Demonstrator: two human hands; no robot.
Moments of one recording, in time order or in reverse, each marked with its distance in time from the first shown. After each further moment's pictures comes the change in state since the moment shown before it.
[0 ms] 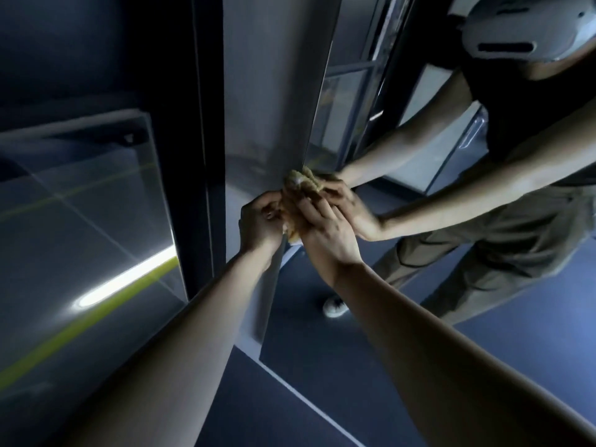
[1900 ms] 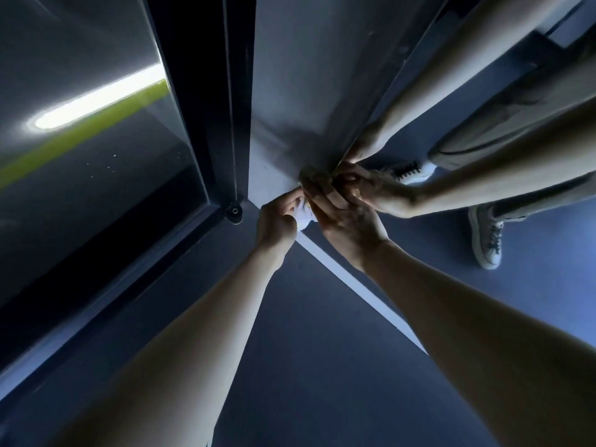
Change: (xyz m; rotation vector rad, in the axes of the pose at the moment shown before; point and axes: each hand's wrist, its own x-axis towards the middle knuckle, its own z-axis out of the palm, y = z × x) left_hand -0.039 -0.440 -0.091 0.160 -0.043 -0.510; right_hand -0.329 -0.088 0.303 -0.103 -0.508 -0.292
